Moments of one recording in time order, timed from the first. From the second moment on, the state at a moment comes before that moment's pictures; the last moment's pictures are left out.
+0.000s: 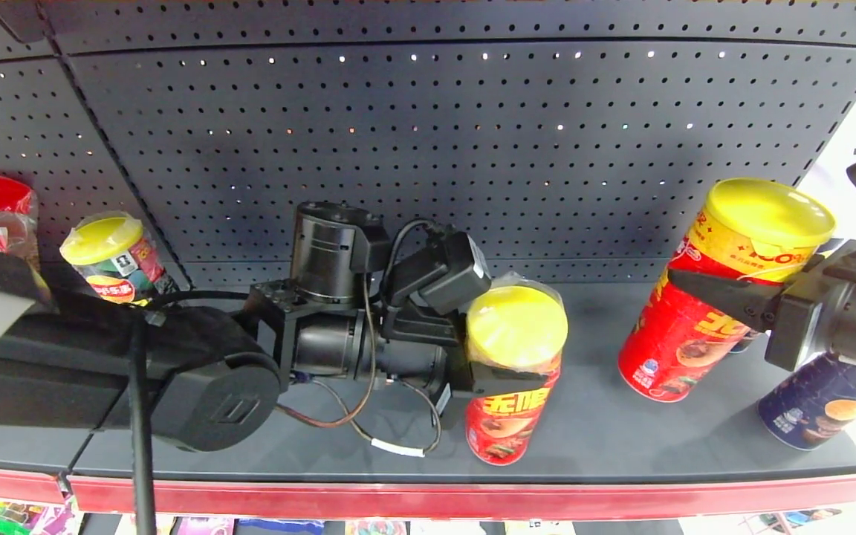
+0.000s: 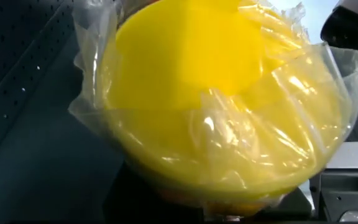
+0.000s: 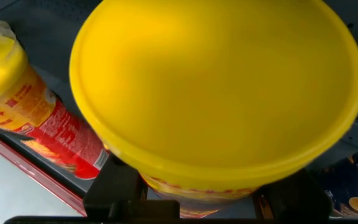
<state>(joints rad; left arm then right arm) -0.73 1.90 -1.02 -0.57 -0.74 0.34 0.43 1.21 -0.70 -0.32 0.03 -0.14</state>
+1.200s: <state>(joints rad) -0.75 1.89 -0.96 -0.57 -0.71 0.33 0.43 1.21 -0.70 -0.33 0.03 -0.15</state>
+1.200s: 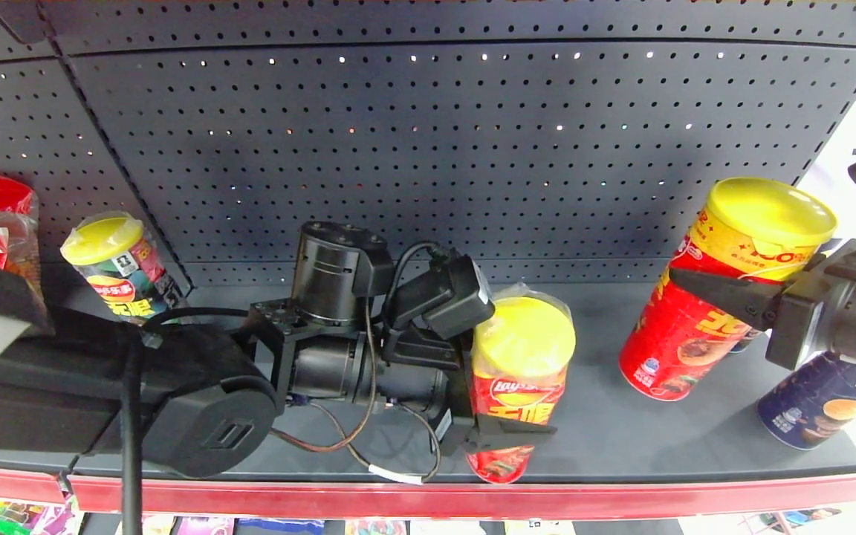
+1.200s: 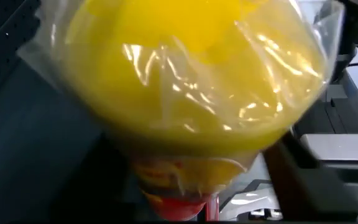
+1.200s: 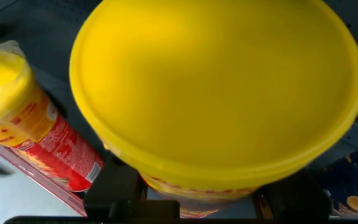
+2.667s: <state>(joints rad) -0.61 1.45 -0.34 -0.79 -0.26 0.06 0.51 1.64 -0.83 -0.60 0.12 -0.09</state>
